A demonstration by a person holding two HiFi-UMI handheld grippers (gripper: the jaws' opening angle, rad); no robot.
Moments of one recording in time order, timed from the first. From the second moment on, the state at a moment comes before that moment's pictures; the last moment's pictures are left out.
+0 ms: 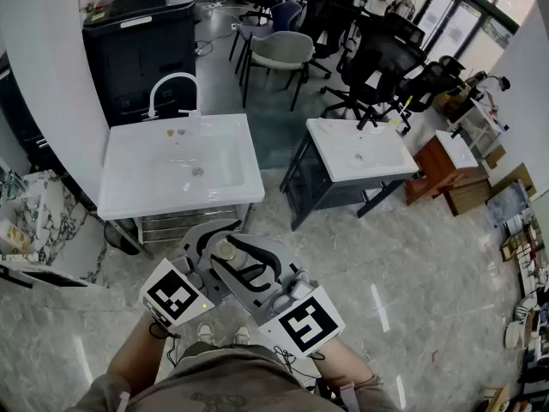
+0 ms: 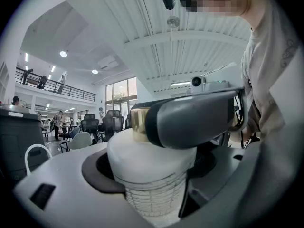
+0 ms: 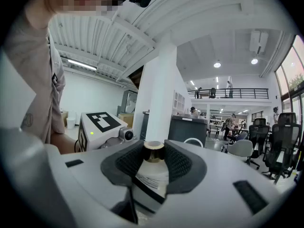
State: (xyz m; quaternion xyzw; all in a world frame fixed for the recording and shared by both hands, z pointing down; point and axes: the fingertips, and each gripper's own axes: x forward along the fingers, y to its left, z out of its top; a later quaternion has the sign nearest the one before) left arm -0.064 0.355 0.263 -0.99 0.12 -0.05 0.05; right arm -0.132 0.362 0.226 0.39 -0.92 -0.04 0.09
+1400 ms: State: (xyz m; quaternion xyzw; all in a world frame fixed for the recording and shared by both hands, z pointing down) left arm 0.030 0.353 0.272 -0.99 0.12 -0.07 0.06; right arm -0.037 0.359 0.231 0.40 -0.91 -0.04 0.07
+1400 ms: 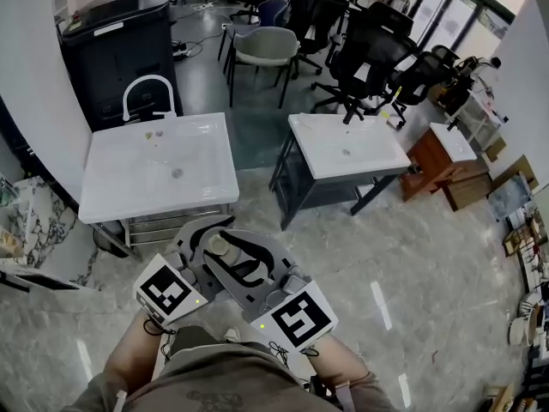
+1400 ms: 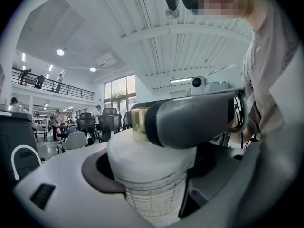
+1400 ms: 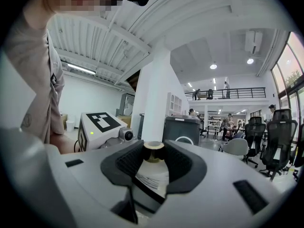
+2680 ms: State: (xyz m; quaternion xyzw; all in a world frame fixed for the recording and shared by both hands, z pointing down) left arm 0.044 0.196 0.301 -0.99 0.12 -0.07 0.02; right arm -0.023 0.199 0.260 0.40 -0.91 -0.01 0.08
